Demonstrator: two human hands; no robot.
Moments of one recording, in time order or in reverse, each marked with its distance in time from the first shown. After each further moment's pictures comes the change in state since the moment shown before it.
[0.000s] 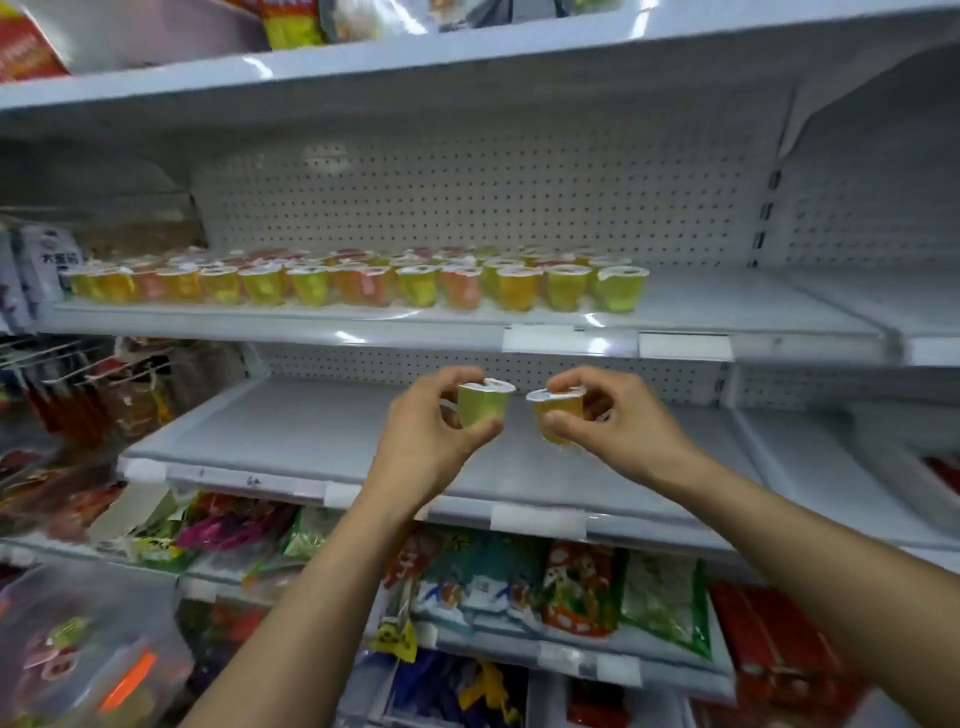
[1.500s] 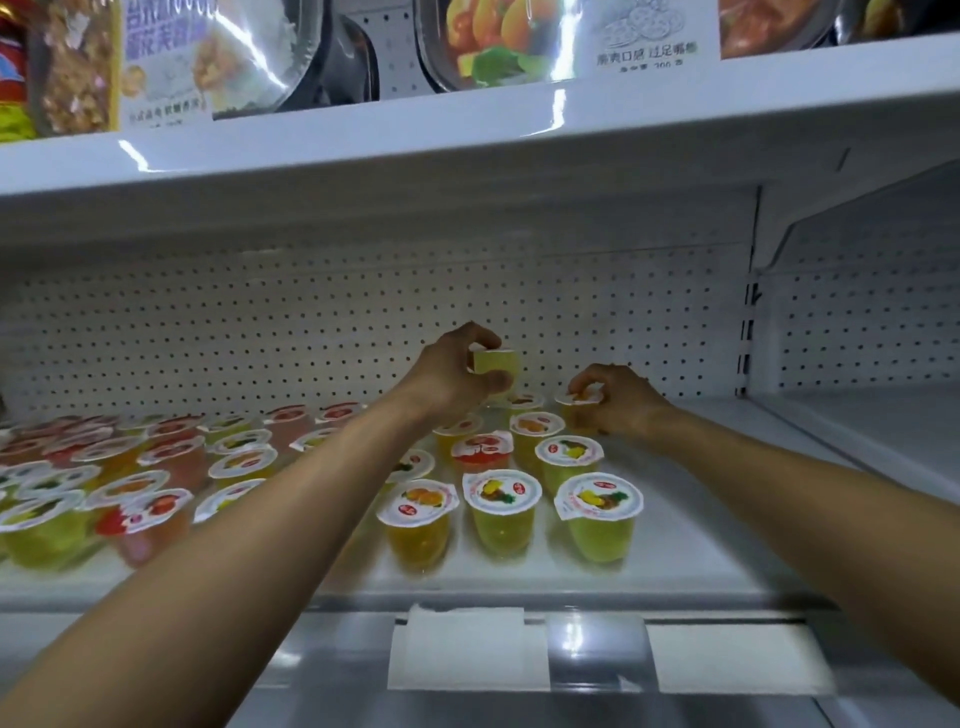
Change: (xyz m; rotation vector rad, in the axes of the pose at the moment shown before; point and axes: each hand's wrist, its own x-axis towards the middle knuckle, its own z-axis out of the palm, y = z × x) left_hand 0.359 0.067 0.112 0.094 -0.246 0.159; right_hand 0.326 0.144 -0.122 -0.292 0.127 0.230
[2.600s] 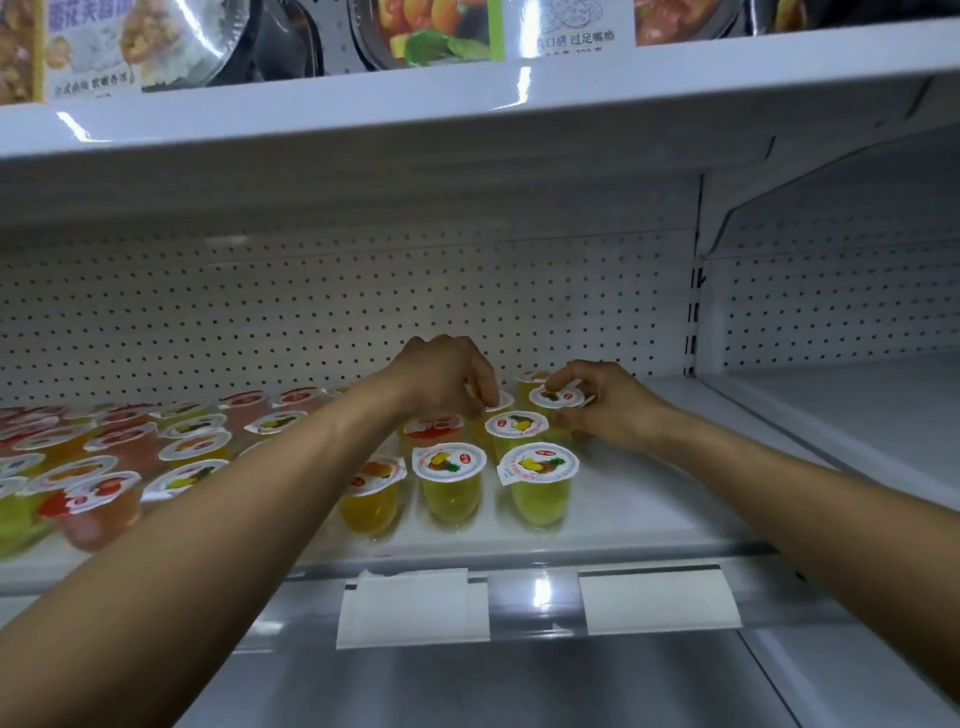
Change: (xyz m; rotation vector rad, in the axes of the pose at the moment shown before) left_hand -0.004 0.021 0.018 0.610 -0.256 0.251; right_hand -0.064 0.006 -0.028 0.136 -0.080 -0.060
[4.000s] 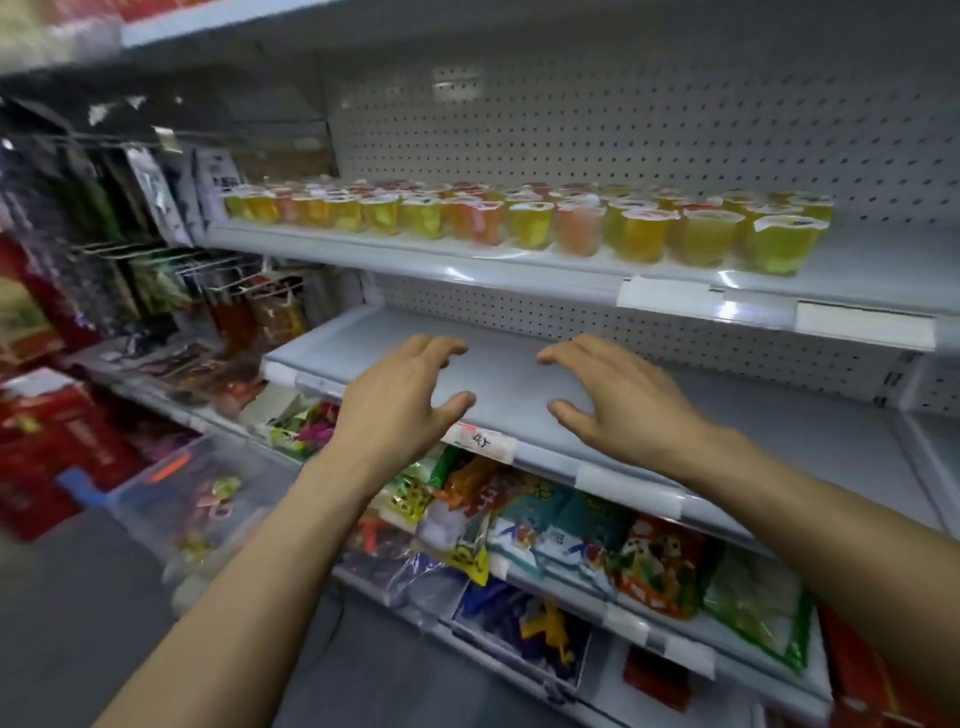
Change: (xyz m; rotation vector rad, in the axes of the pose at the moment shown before) left_hand -0.440 0.033 0.034 0.022 0.289 -0.559; right_hand -0.267 -0.135 0.162 -0.432 -0.255 -0.636
